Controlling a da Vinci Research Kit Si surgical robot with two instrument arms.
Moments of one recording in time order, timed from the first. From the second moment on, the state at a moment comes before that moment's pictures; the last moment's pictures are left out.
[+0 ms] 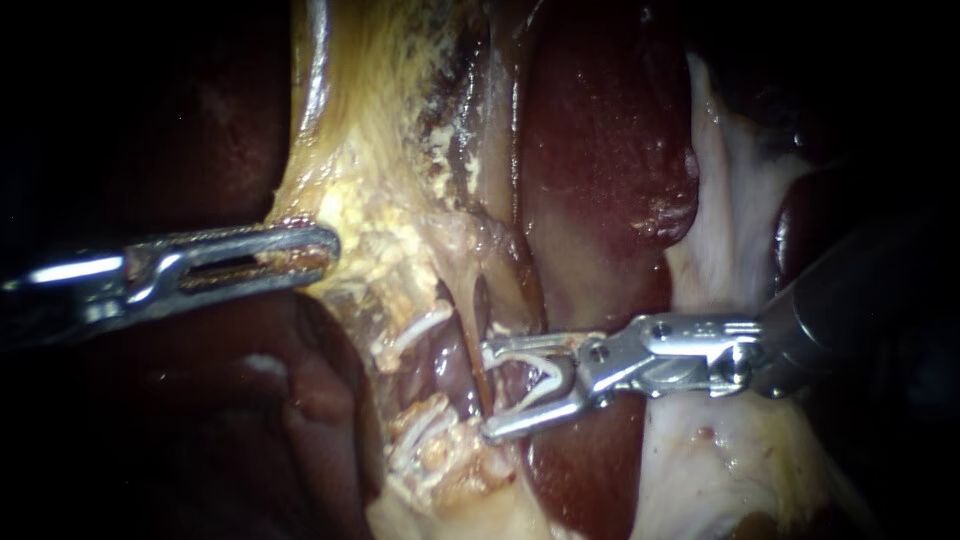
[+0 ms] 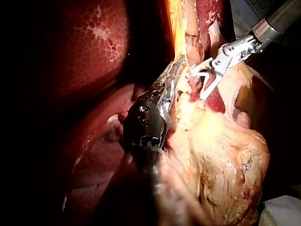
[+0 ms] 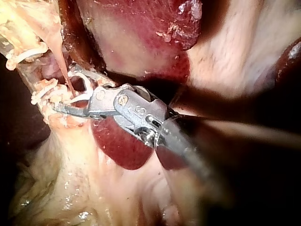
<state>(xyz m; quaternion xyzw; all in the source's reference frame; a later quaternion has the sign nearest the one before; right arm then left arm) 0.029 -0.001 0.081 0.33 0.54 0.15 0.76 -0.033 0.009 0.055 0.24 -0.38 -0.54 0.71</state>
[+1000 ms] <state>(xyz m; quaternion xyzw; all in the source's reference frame) 0.028 -0.002 0.082 0.29 0.52 0.09 0.80 -0.033 0.009 0.055 0.24 -0.38 -0.54 0.72</state>
